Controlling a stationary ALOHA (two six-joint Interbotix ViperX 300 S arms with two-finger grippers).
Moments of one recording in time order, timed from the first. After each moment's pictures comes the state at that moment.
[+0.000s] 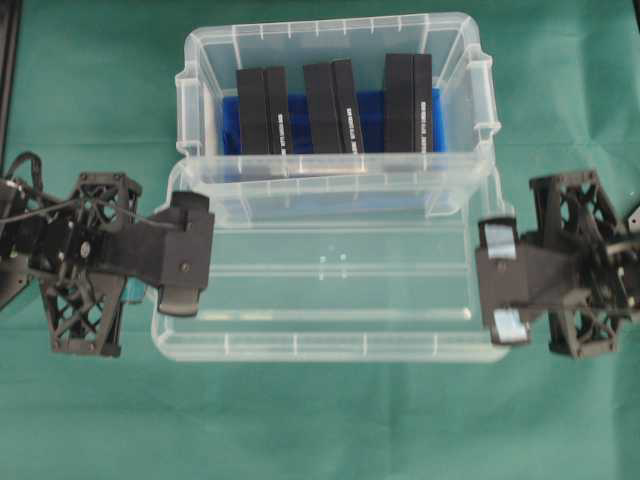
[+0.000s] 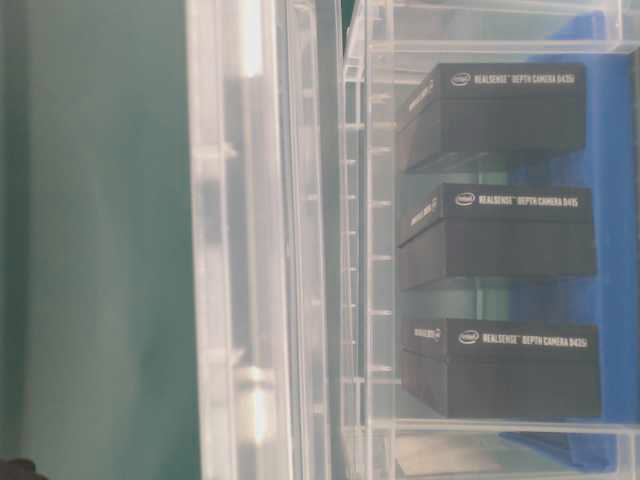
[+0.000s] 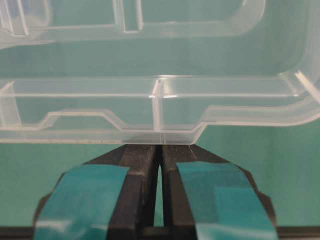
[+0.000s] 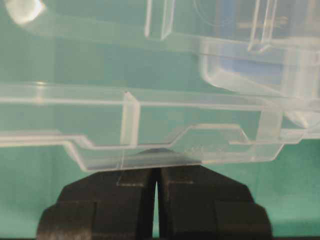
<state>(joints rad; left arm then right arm) -0.20 -0.34 0.50 0.02 1.08 -0.16 0.33 -0.37 0.53 -0.30 1.09 0.45</state>
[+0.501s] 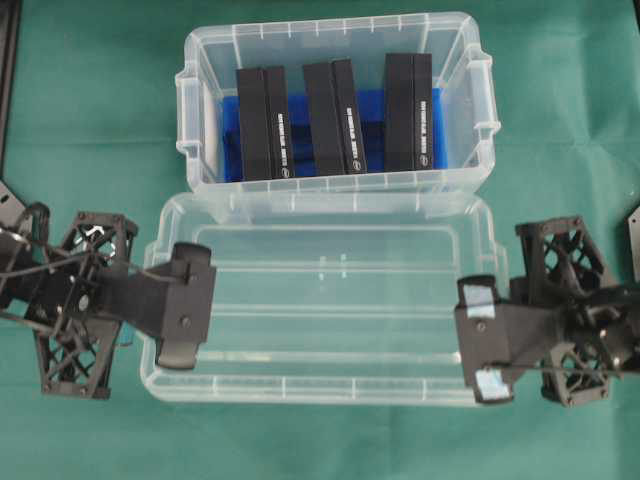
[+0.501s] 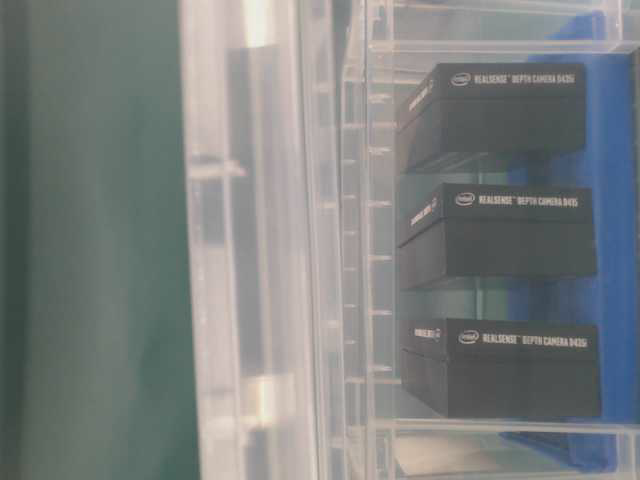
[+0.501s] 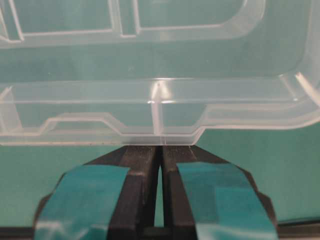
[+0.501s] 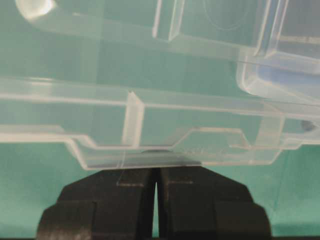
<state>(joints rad) -0.31 -0.30 0.47 0.02 1.12 -0.24 0.43 -0.27 0.45 -0.30 1.13 0.52</state>
